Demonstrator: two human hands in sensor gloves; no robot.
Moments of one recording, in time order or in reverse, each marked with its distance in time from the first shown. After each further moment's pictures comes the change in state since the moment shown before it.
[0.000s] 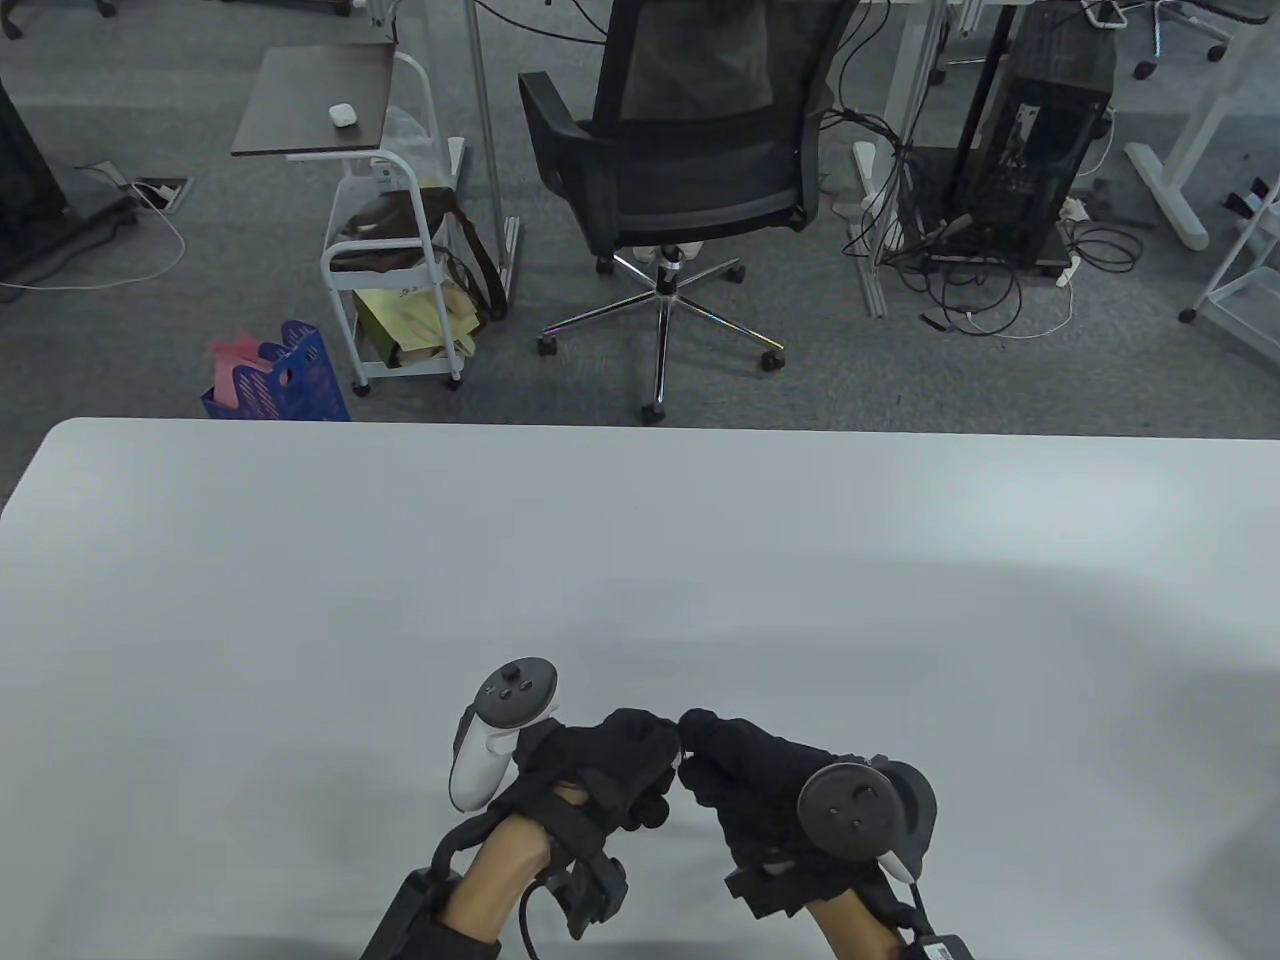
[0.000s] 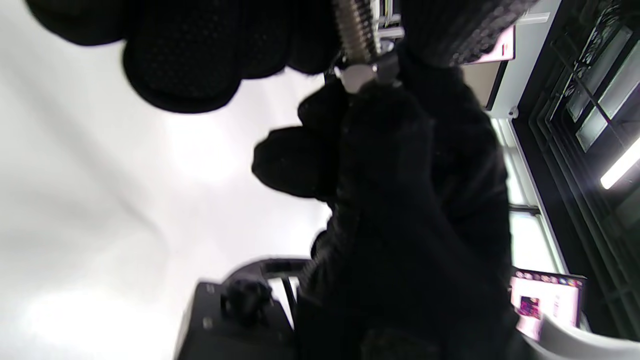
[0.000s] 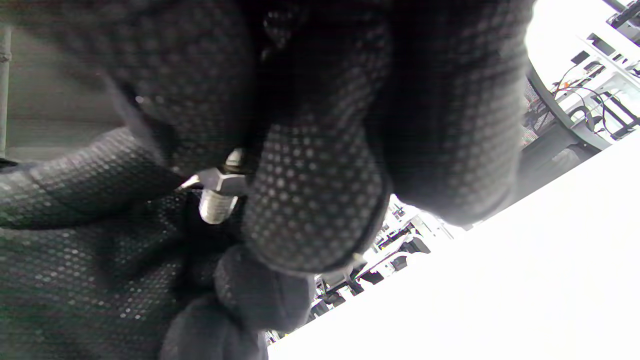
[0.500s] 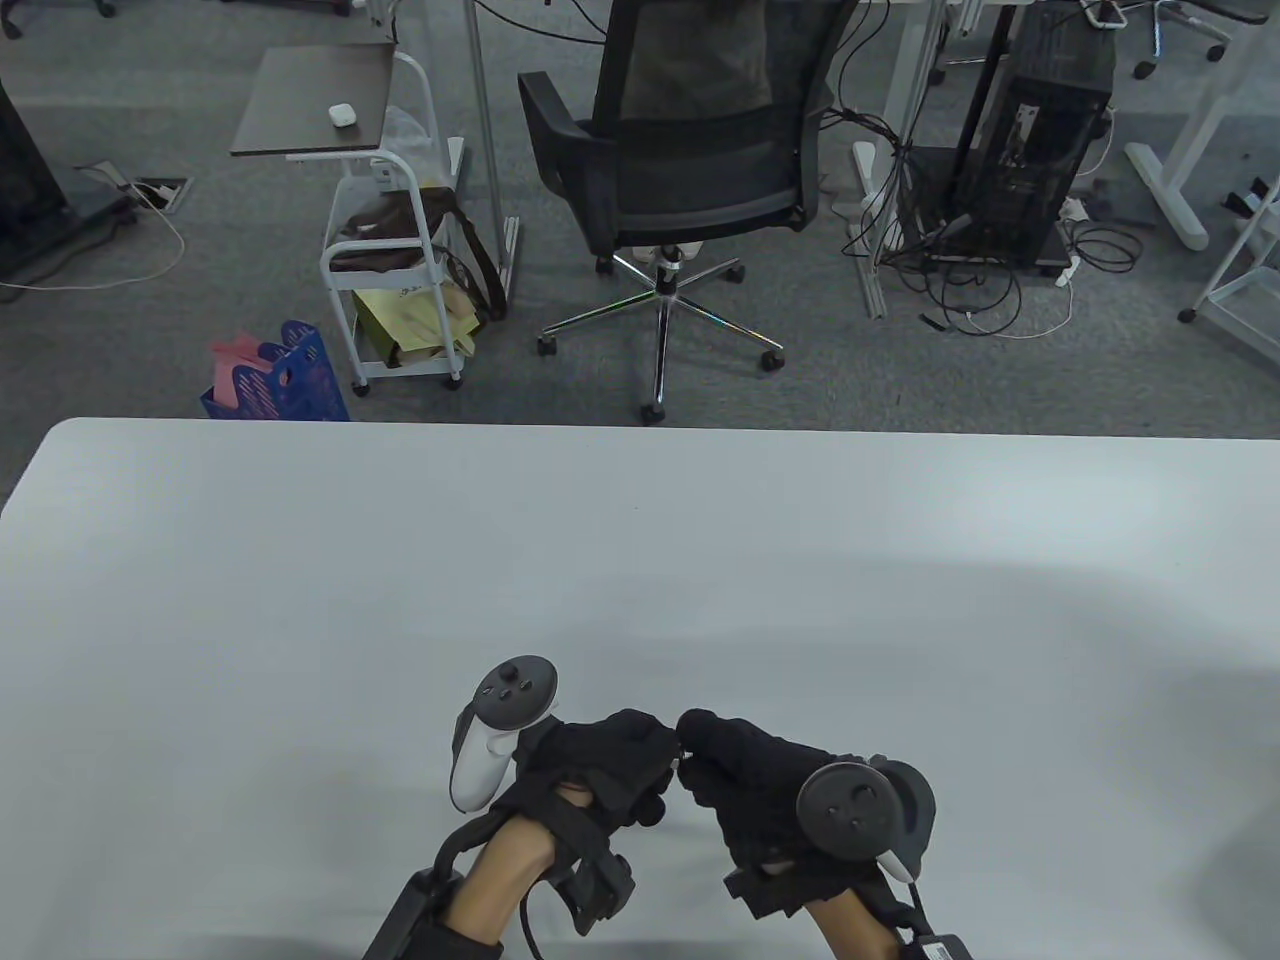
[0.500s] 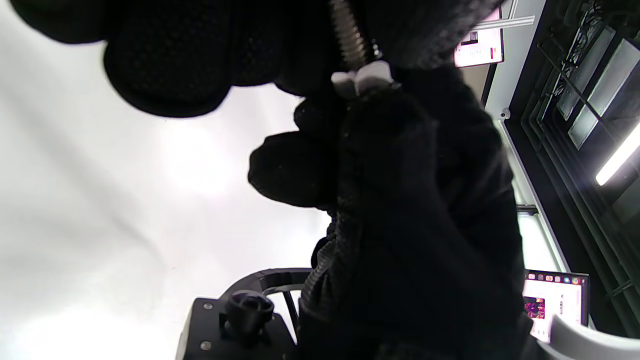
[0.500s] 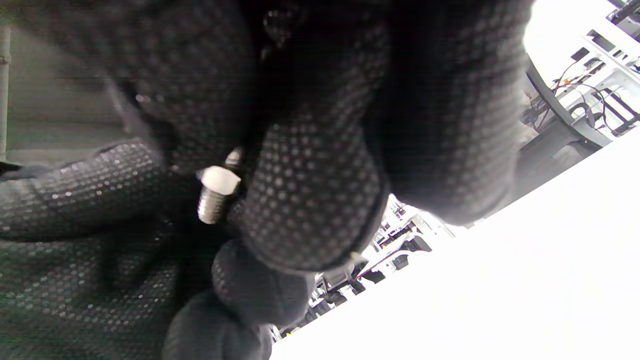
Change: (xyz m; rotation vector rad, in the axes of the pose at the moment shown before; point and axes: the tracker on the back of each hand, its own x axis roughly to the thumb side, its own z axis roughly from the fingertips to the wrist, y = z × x) left_hand 0.003 0.000 -0.001 -0.023 -0.016 -0.014; right_hand 0.000 0.000 0.000 0.002 0.002 -0.014
